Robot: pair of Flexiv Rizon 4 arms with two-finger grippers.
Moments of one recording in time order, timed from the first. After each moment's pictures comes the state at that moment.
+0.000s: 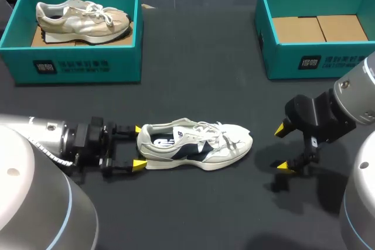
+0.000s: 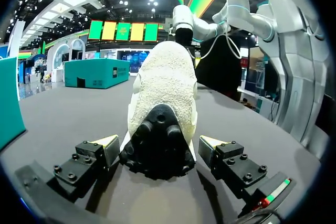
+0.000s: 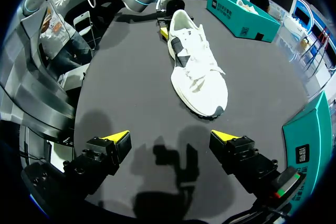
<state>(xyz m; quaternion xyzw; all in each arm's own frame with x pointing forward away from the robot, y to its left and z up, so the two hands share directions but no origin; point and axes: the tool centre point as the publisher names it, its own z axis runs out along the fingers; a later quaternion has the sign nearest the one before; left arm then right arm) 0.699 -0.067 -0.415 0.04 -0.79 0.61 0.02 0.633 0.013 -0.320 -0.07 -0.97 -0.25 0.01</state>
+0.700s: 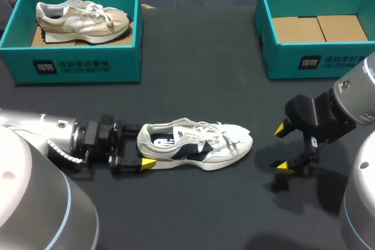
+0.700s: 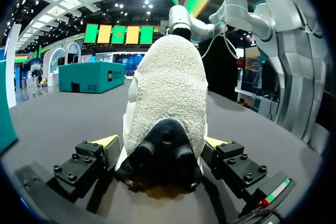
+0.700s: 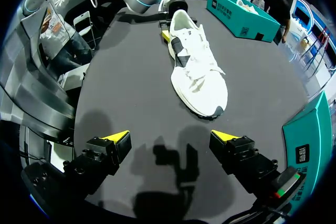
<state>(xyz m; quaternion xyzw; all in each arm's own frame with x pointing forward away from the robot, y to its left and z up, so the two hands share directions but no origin) 0.702 -0.091 -0.414 0.02 -0.78 0.62 0.03 0.633 0.013 -0.320 -0.07 -0.97 -0.25 0.01</state>
